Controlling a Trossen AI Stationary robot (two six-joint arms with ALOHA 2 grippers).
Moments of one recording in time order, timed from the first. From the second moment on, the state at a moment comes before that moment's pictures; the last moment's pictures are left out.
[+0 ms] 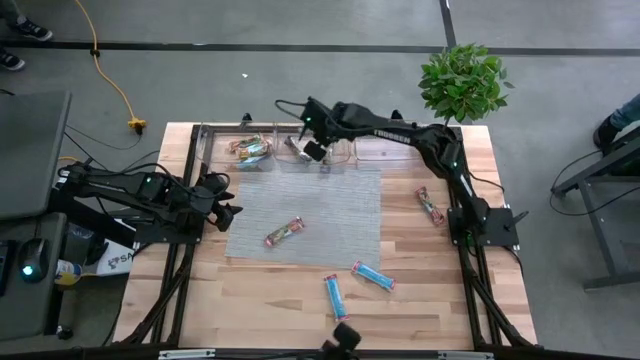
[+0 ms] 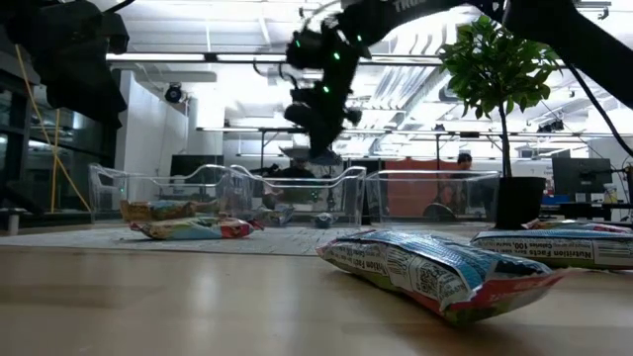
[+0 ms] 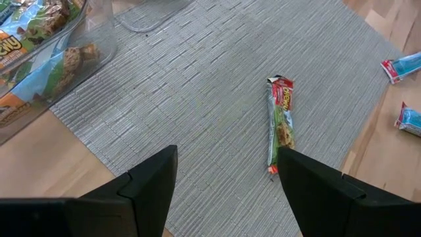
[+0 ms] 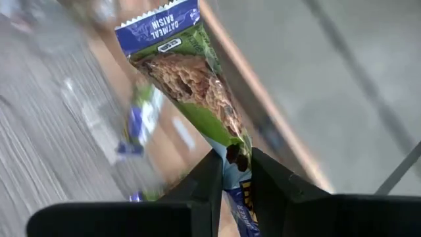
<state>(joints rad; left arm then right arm) -0.20 0.56 0.61 -0.92 -0.40 -0.79 -0.41 2.22 2.10 -0.92 0.31 0.09</state>
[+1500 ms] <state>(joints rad) -0.20 0.56 0.61 -0.92 -0.41 -0.79 -0.05 2.24 2.11 -0.77 -0.17 -0.39</state>
